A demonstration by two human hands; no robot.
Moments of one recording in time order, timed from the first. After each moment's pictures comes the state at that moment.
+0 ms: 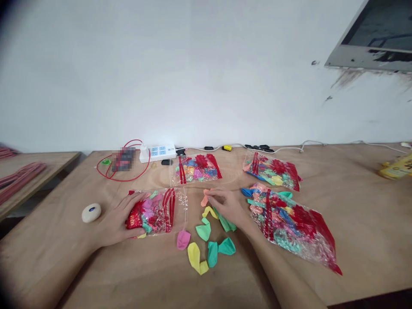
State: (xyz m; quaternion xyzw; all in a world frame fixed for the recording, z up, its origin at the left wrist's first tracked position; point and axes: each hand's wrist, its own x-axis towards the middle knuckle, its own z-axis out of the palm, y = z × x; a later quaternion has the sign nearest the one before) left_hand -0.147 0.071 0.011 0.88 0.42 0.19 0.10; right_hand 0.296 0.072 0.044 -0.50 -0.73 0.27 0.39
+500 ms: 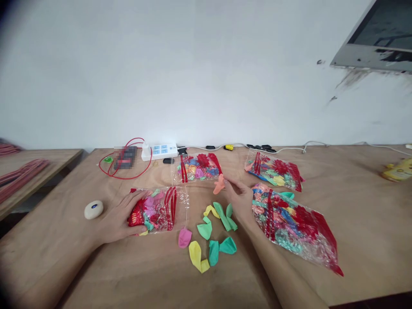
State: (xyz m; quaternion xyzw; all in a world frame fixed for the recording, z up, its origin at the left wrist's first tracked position) left_hand -0.146 0.070 0.013 0.88 0.42 0.19 0.10; right_hand 0.293 0.078 0.042 -0.56 -0.50 0.21 0.63
